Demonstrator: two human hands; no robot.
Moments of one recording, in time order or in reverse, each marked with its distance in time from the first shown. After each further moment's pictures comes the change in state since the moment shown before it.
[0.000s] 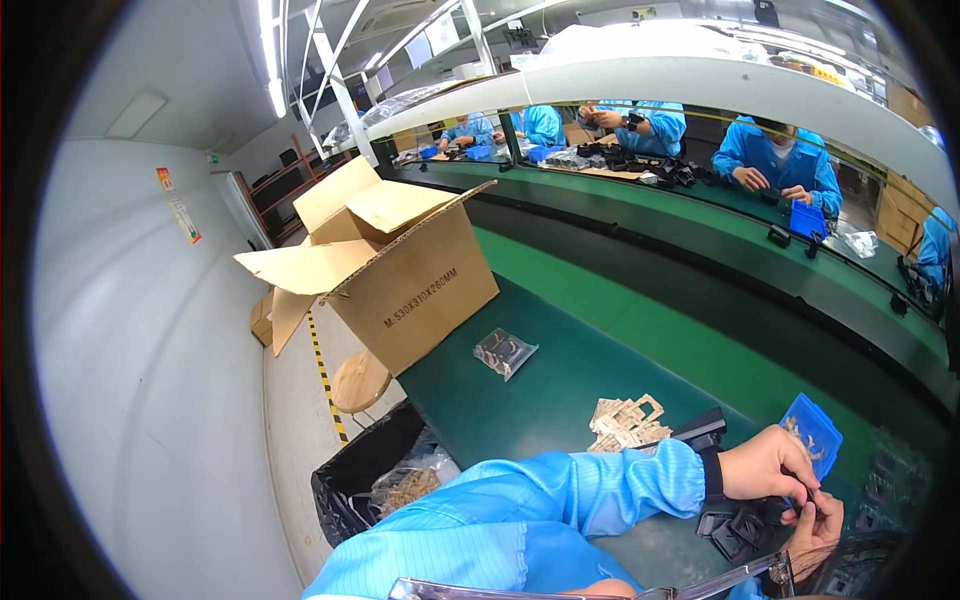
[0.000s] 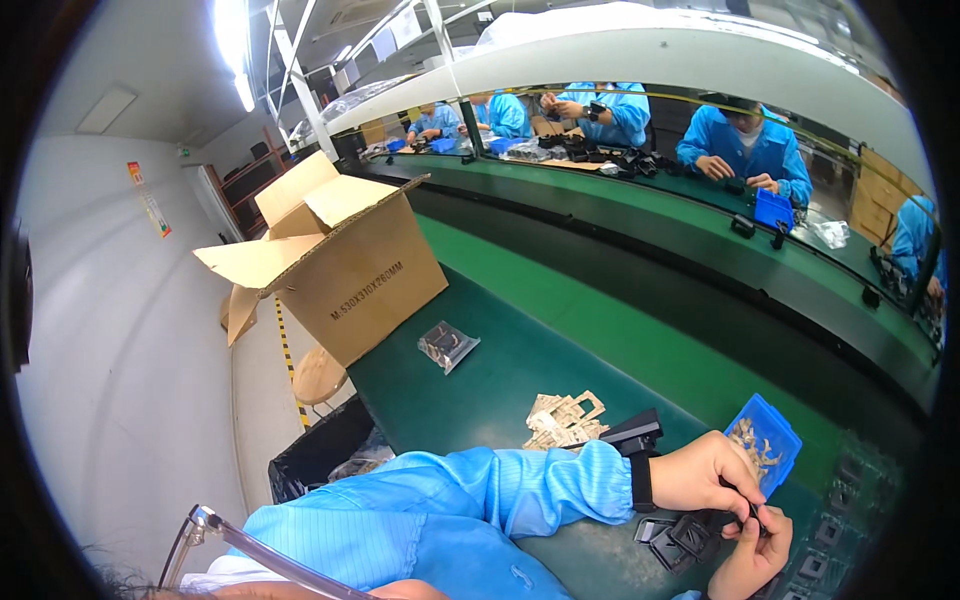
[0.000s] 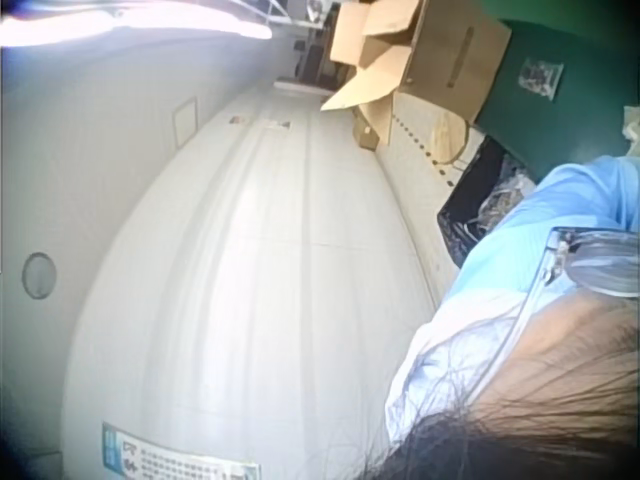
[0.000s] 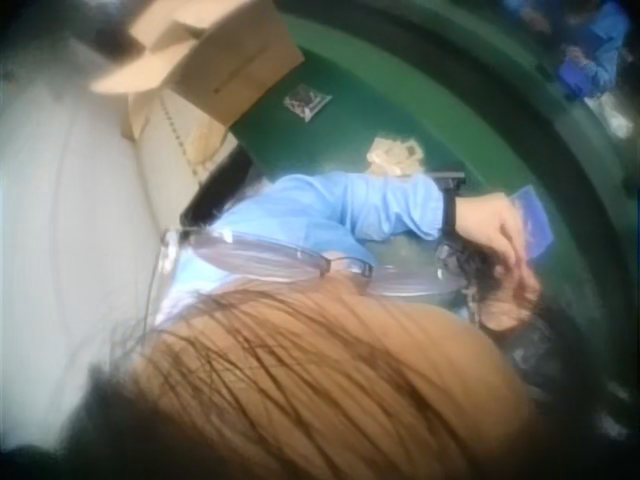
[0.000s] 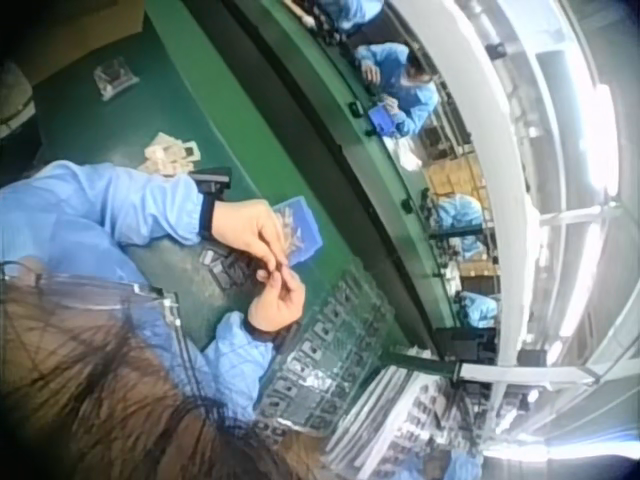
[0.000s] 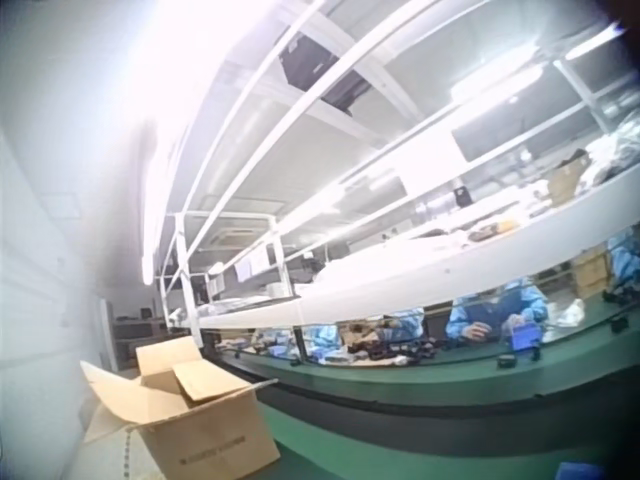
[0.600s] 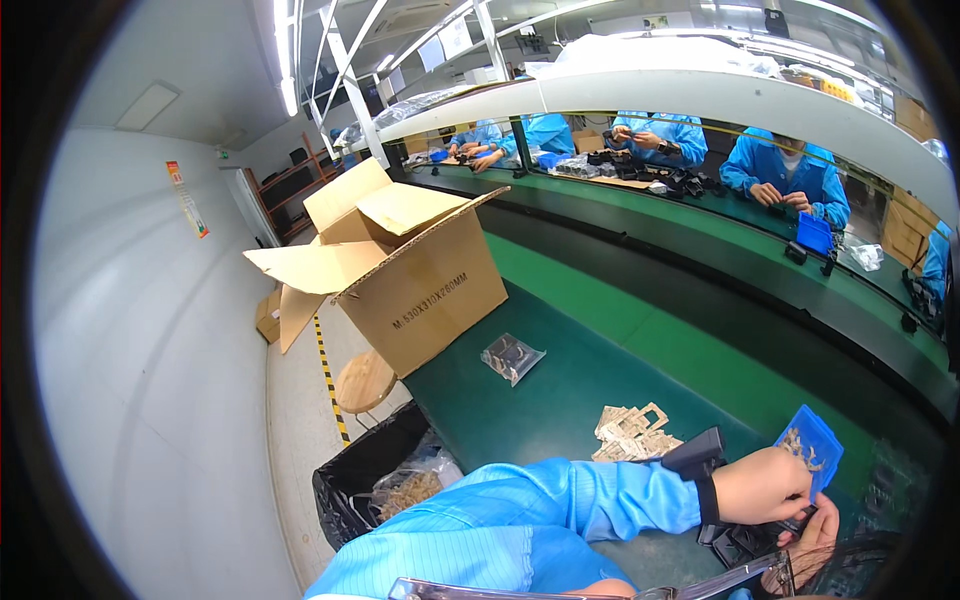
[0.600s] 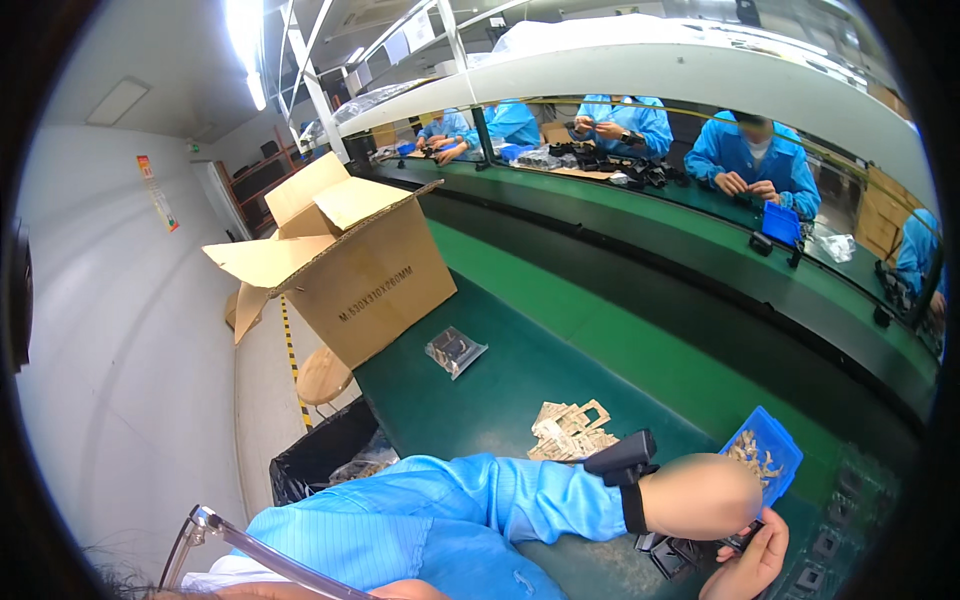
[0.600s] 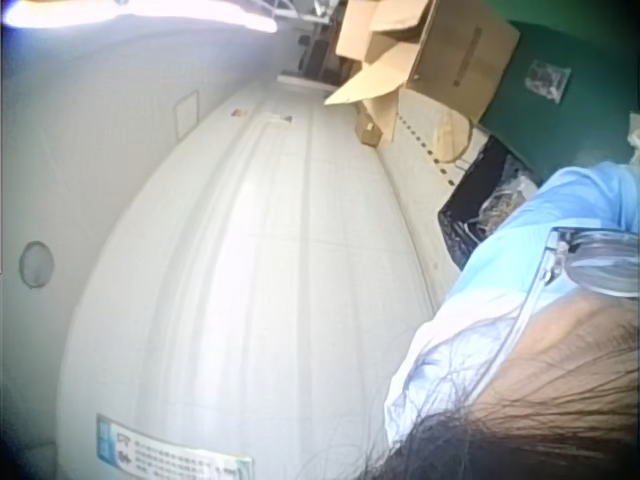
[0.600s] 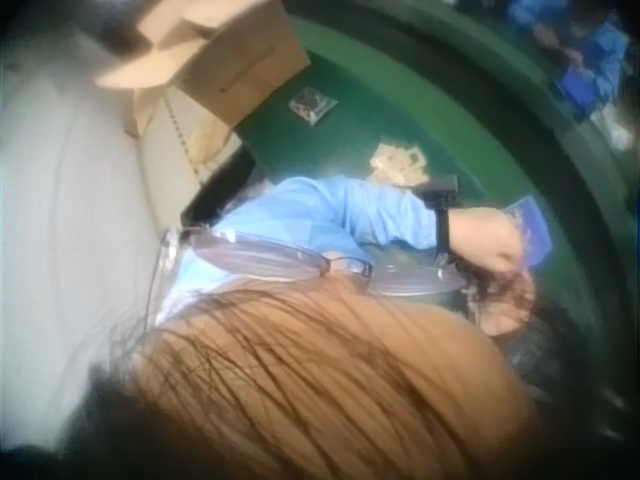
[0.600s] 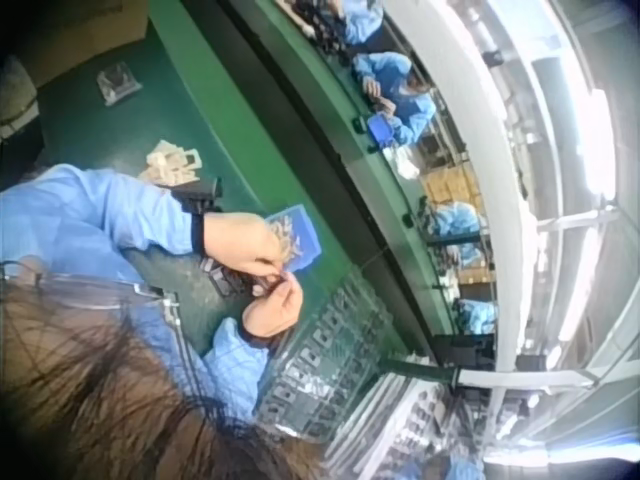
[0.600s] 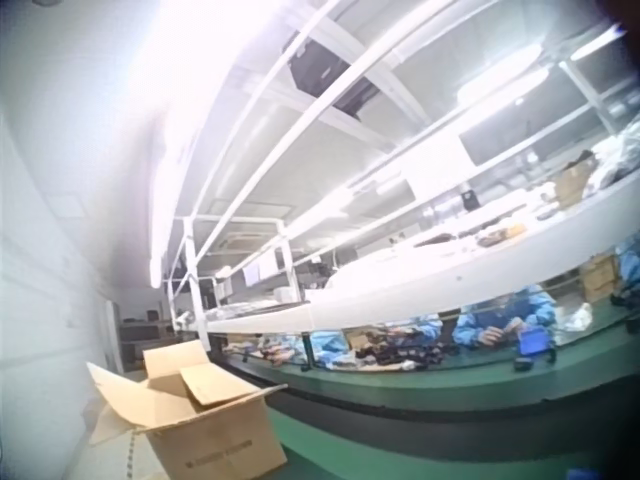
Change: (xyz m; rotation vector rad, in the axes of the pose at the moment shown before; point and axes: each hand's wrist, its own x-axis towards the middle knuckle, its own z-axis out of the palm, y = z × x) left_hand -0.009 0.015 0.012 0.680 0.015 0.146; right_hand 0.000 -0.007 0.004 0.218 0.177 0.538
